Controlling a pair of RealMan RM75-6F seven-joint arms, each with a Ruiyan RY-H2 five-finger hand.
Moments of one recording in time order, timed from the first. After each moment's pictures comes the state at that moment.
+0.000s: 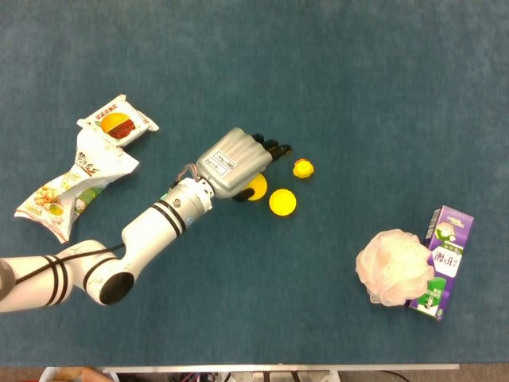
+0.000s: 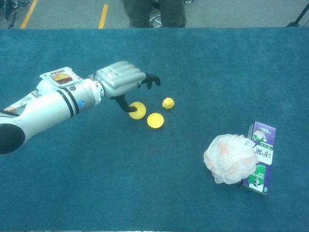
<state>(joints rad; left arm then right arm) -0.90 -1.61 -0.10 -1.47 1.25 0.83 0.41 0.36 -1.14 0.18 -1.40 -1.48 1.37 0.28</state>
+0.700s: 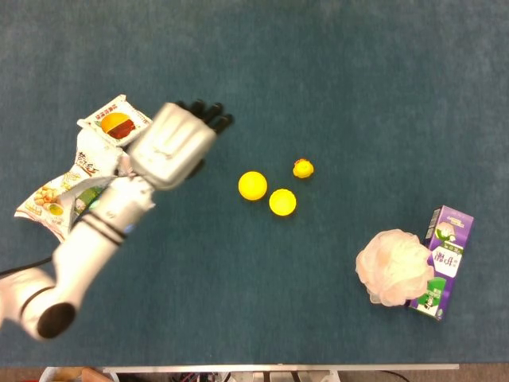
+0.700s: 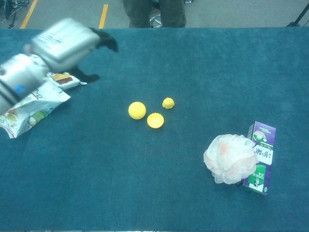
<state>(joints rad) -0.73 -1.33 -0.05 -1.79 1.32 1.19 0.63 0.34 -1.10 0.15 -1.45 -1.51 1.38 0.21</state>
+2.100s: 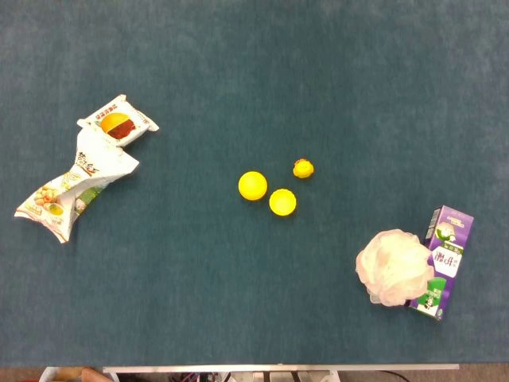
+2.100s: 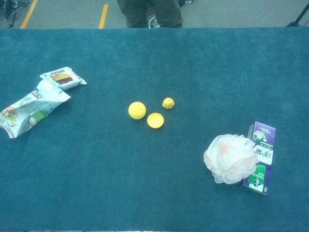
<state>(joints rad) -0.01 -0.88 0.12 -1.87 1.40 1.70 0.21 0.08 -0.97 -0.03 -1.91 -1.49 1.50 -0.62</state>
